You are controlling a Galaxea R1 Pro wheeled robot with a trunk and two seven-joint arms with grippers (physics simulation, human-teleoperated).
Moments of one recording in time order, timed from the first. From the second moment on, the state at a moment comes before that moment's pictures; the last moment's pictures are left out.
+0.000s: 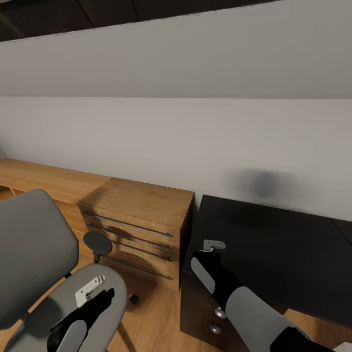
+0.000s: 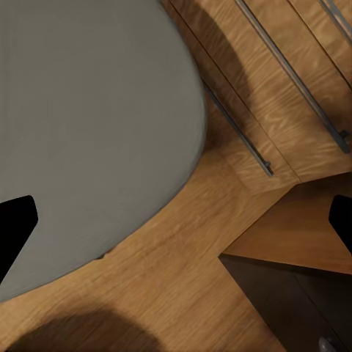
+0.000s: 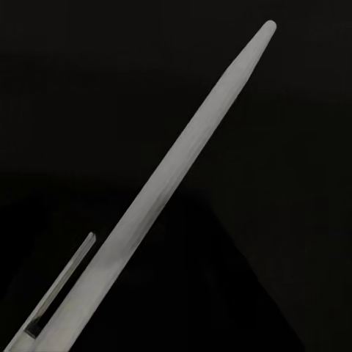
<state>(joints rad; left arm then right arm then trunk) -0.05 0.06 -0.09 -1.58 0.85 0.48 0.72 -0.76 0.17 0.48 -0.60 -0.60 0.40 -0.74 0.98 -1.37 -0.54</state>
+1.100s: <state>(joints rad) -0.05 0.06 -0.09 -1.58 0.85 0.49 0.72 -0.76 0.17 0.43 -0.60 -0.61 0.40 -0.72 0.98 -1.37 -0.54</state>
